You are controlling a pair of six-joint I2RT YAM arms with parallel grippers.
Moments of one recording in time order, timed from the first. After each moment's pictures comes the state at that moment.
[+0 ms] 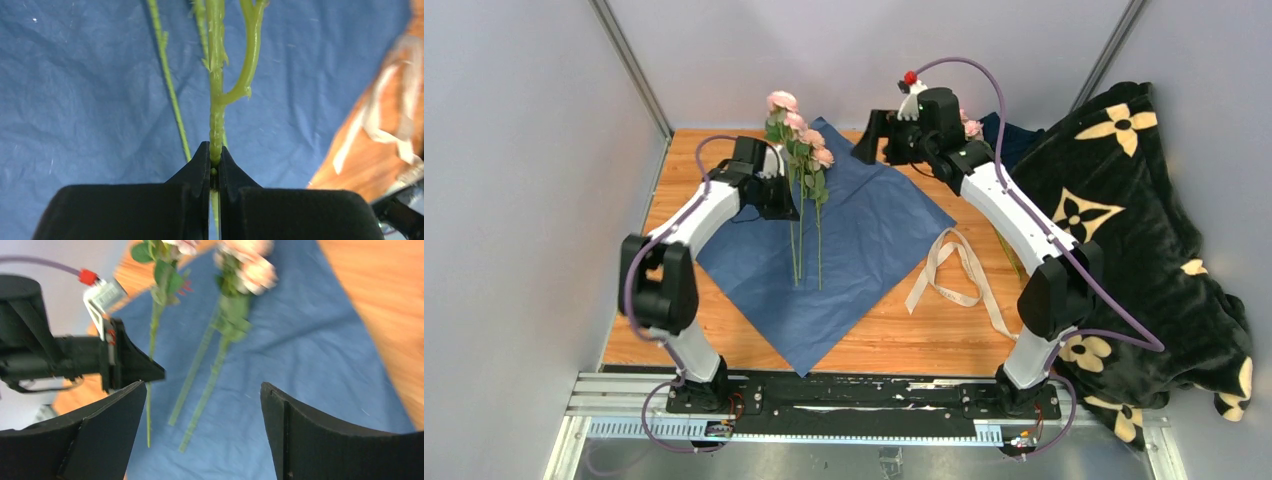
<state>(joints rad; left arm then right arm) -0.21 1.60 1.28 -0.55 0.36 -0.26 0.50 1.72 1.71 -0.29 -0.32 0.42</state>
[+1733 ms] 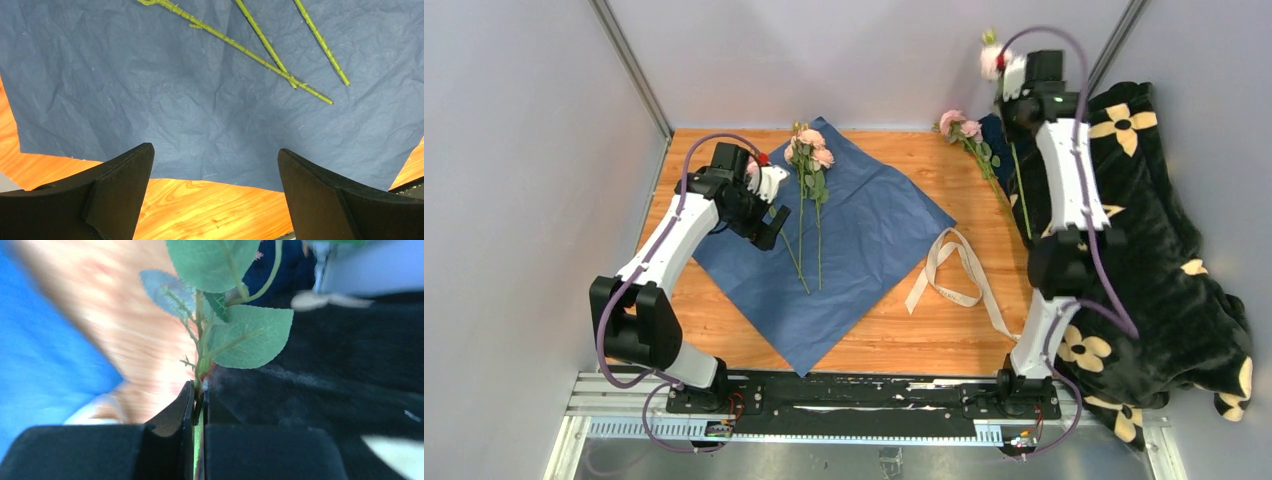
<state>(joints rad) -0.18 1.49 1.28 -0.90 0.18 0.40 0.00 2.07 2.19 -1.02 0.07 -0.35</state>
